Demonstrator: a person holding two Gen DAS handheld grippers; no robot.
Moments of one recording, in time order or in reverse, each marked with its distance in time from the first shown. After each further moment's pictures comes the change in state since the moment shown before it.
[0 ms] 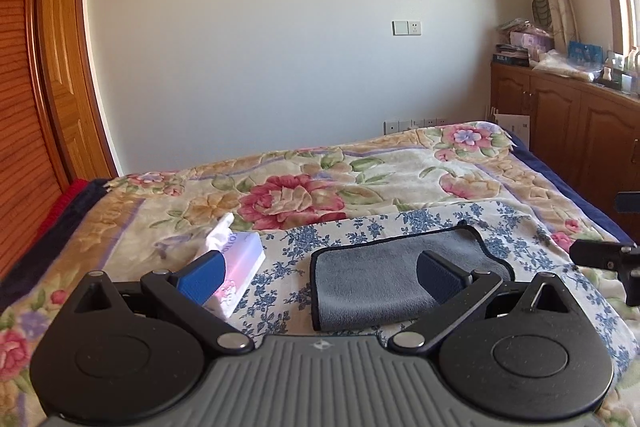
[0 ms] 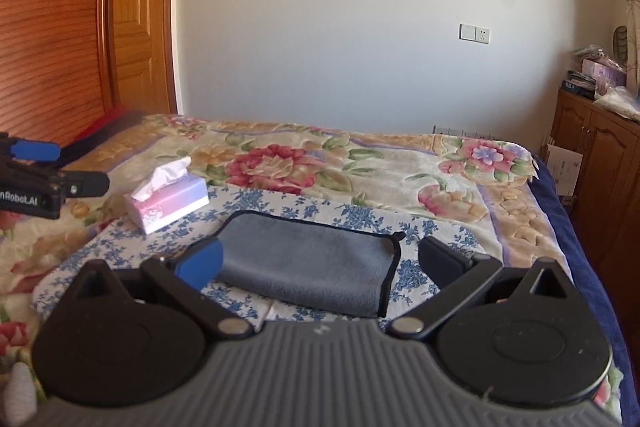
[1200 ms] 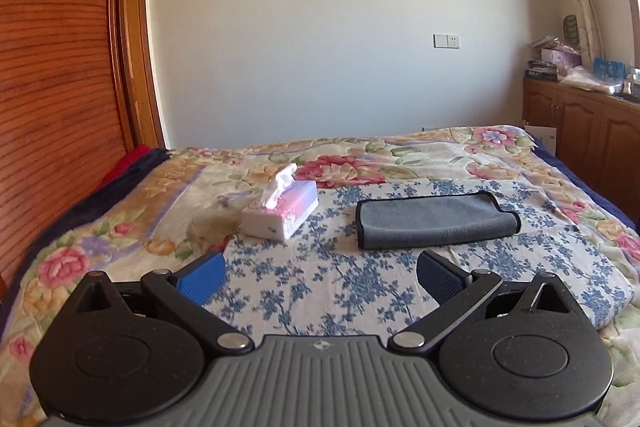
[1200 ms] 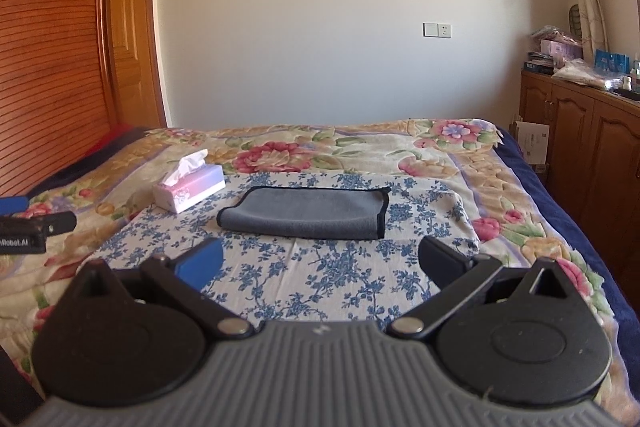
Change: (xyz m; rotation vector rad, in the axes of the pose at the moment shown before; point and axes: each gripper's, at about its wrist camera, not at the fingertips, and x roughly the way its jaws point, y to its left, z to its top) left arm -0.114 0.017 -0.110 -0.090 -0.039 0.115; right arm -0.100 0.030 -0.072 0.098 -0.046 -0.059
